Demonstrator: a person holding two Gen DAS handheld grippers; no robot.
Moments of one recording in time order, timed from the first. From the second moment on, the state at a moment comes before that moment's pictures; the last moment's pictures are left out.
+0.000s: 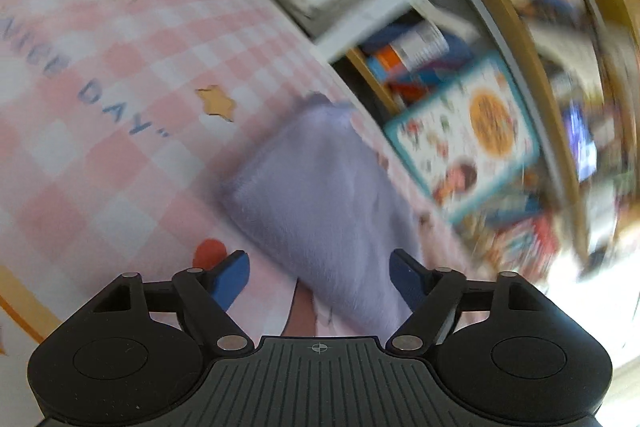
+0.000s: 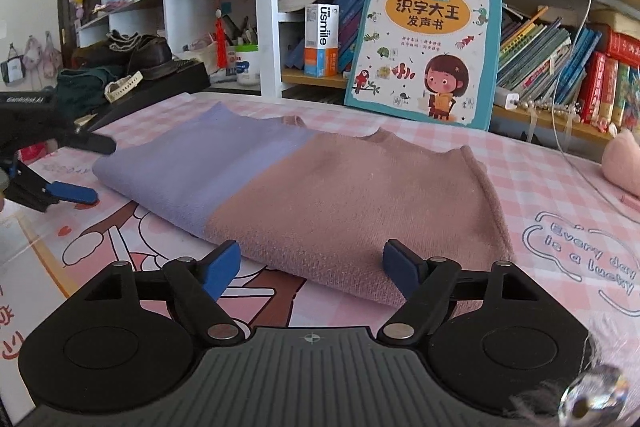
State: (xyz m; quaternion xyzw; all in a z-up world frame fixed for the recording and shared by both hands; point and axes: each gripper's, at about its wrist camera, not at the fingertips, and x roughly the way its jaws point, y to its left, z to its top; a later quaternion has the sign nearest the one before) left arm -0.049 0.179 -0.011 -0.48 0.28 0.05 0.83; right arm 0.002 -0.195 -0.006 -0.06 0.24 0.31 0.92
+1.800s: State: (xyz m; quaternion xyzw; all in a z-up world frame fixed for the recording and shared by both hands) left arm -0.018 0.182 -0.026 -0.51 0.24 0.07 0.83; right arm 0.005 -0.184 -0.008 -0.09 0.27 0.30 0.91
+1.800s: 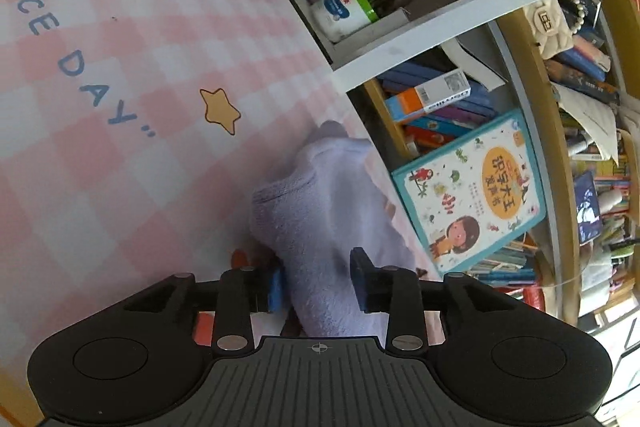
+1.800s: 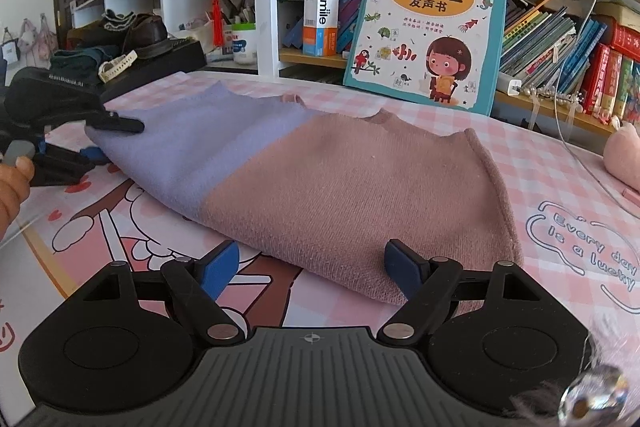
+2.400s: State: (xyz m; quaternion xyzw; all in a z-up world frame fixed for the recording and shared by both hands) left arm -0.040 0.228 -0.021 -0.48 0.20 0.08 0.85; right arm 0.002 -0.170 -0.001 -0.05 0.25 0.34 0.91
